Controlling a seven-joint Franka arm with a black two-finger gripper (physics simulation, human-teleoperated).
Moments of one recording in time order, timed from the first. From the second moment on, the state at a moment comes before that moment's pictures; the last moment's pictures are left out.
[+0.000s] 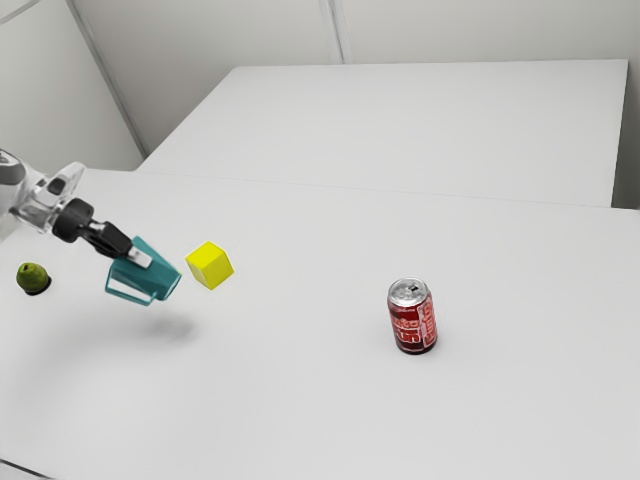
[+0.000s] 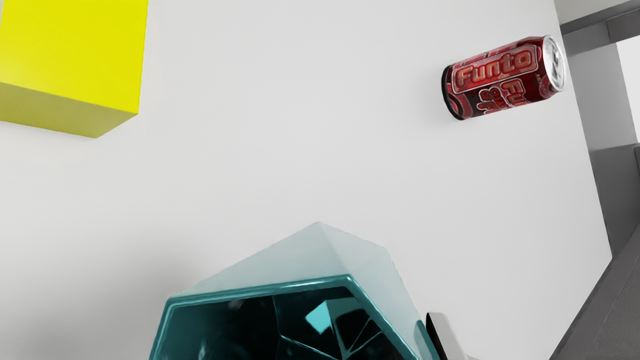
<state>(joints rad) 0.62 0.03 -0.03 -2.04 -0.70 1.61 1.03</state>
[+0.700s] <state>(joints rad) 0.40 -0.20 -0.19 -2.15 -0.20 1.86 0.54</state>
